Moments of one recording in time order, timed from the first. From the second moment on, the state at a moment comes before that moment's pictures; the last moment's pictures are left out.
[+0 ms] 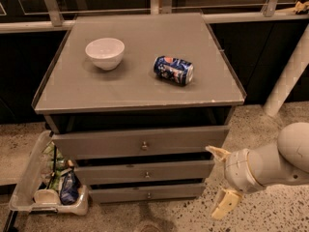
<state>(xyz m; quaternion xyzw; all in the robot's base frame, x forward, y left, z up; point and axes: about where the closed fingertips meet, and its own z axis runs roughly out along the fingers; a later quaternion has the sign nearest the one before) 0.389 -0.161 0.684 -0.62 0.72 0.16 0.27</state>
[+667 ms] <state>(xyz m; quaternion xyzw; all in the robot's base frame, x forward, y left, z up) 0.389 -0.159 0.662 -0.61 0.72 0.17 0.27</state>
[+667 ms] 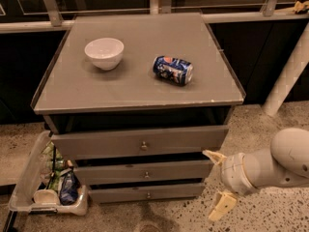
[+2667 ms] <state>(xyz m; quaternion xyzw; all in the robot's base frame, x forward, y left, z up) 0.460 -0.177 0.479 -0.60 0.73 0.11 0.30</state>
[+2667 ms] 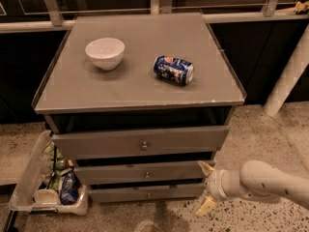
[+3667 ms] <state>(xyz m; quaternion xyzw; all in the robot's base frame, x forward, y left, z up) 0.467 -0.169 0.416 -0.65 0.67 0.16 0.32</state>
